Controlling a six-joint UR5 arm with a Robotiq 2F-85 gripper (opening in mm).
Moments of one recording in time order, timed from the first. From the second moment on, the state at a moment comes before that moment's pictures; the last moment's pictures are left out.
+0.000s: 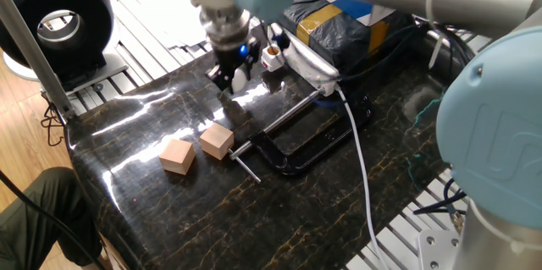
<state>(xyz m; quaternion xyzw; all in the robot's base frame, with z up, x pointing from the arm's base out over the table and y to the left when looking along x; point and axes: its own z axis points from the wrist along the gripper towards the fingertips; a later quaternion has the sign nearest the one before) 0.613 0.055 0.066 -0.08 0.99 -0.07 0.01</state>
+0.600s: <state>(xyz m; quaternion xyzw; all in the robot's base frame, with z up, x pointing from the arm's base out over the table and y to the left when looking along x) 0.598 -0.014 0.118 -0.24 0.96 -0.12 -0.05</state>
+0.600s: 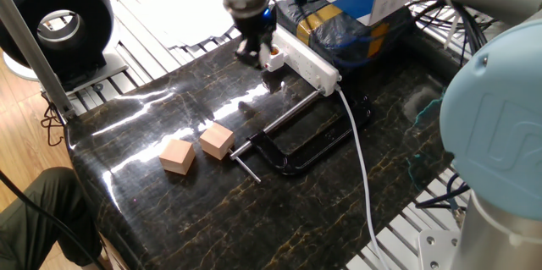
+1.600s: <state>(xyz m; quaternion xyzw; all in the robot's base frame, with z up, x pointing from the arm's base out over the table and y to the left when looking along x) 0.610 -0.094 0.151 -0.47 0.84 -0.23 -0.15</state>
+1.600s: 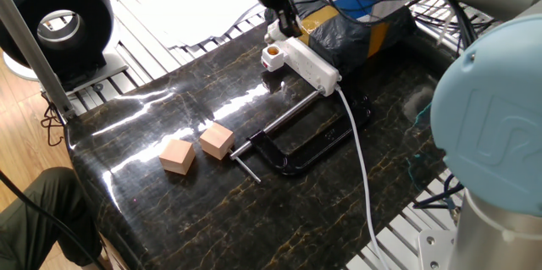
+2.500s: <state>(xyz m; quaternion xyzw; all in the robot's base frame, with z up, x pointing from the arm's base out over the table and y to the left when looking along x) 0.656 -0.082 0.147 -0.63 0.69 -0.29 -0.19</state>
